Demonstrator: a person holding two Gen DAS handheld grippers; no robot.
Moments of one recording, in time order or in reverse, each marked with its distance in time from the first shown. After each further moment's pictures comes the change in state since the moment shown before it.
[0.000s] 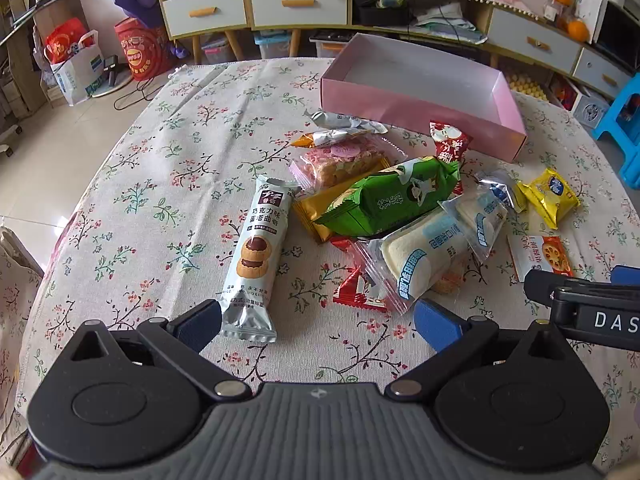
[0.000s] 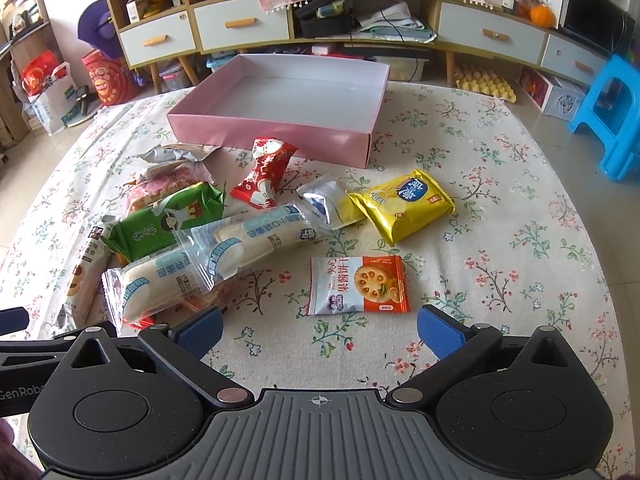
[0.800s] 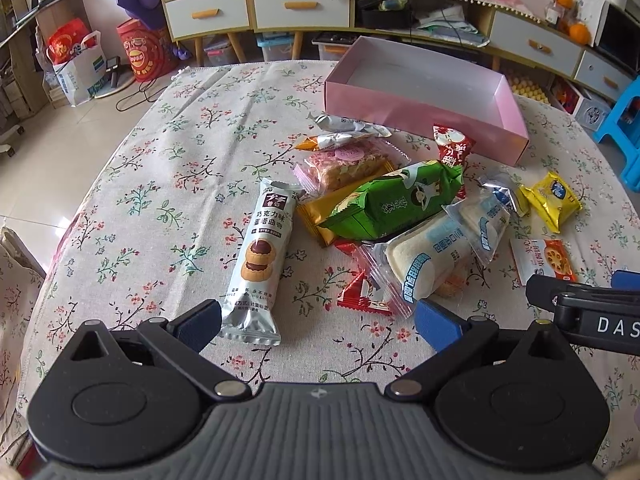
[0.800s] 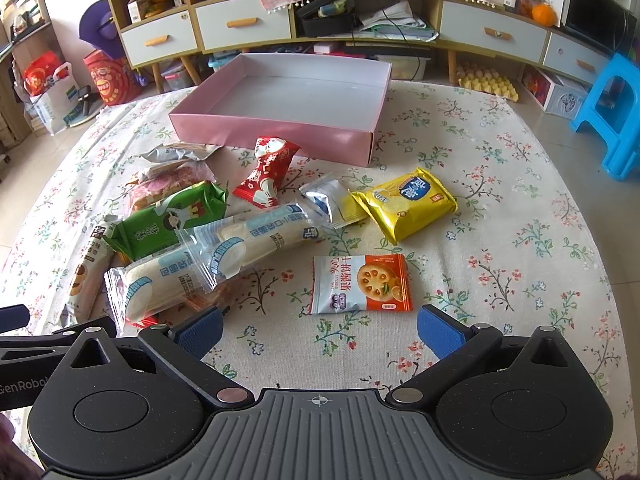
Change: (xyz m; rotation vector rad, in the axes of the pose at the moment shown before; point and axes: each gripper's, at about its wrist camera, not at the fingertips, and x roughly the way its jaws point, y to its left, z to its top) left arm 0.000 0.003 0.003 -0.003 -0.005 0.001; right arm 0.000 0.000 0.000 0.002 0.002 0.006
